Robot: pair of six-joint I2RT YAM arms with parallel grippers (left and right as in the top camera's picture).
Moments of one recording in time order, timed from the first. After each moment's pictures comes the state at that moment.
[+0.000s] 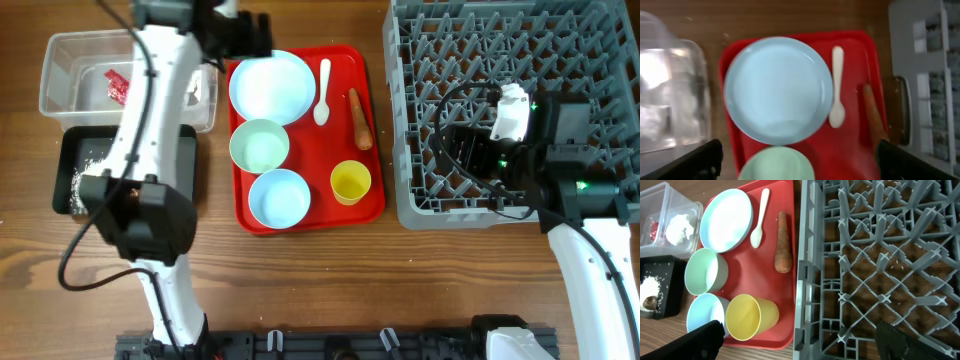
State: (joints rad) left arm -0.17 2.10 2.18 -1.17 0.16 -0.19; right arm 0.00 1.17 1.10 -0.83 -0.35 0.17
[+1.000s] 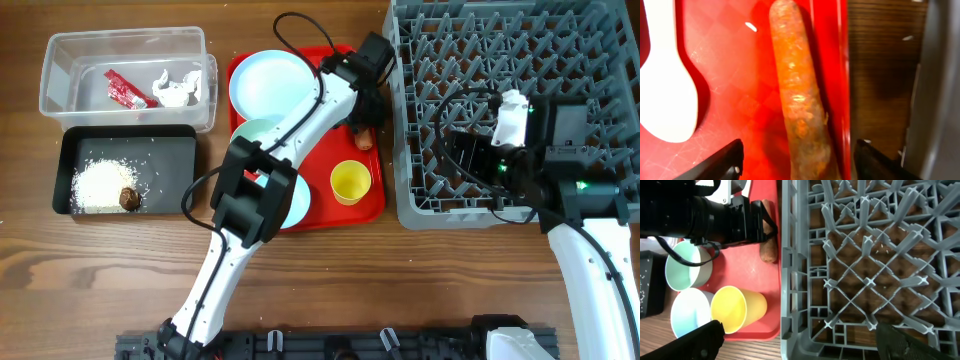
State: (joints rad) left arm -0.61 2.48 2.18 -1.01 0.00 -0.62; right arm 0.00 1.17 1.10 -0.90 -0.28 0.17
